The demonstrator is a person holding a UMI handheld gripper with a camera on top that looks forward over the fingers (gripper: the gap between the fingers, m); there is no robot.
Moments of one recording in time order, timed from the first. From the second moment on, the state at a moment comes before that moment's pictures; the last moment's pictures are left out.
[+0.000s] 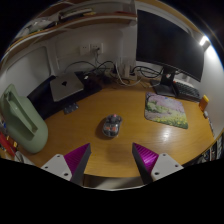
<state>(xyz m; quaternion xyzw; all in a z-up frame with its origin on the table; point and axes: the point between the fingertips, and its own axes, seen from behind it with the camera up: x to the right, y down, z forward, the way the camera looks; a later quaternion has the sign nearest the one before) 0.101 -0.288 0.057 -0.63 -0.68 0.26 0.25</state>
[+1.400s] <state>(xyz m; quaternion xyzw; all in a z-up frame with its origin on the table) -0.040 -0.313 -0.015 -0.64 -0.67 0.28 0.24</state>
